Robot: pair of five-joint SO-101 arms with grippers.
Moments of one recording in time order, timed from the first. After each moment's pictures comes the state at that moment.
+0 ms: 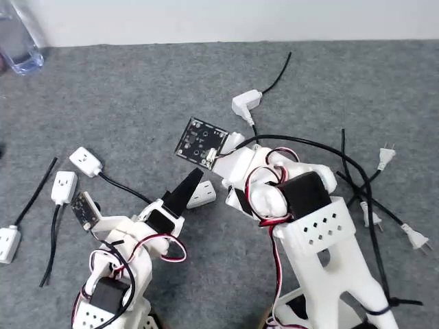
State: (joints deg) left arm 15.7 -103.8 97.2 46.6 69.1; right arm -28.9 -33.5 15.6 84.5 40.0
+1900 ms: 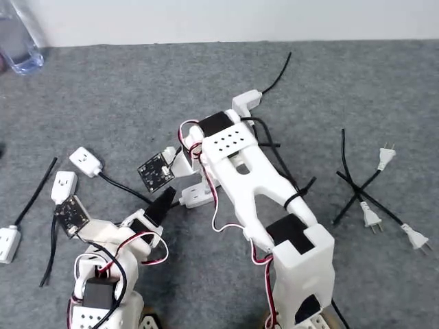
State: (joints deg) left arm 1.0 -103.8 97.2 64.5 56.3; right arm -32.4 22.0 -12.7 79.6 89.5
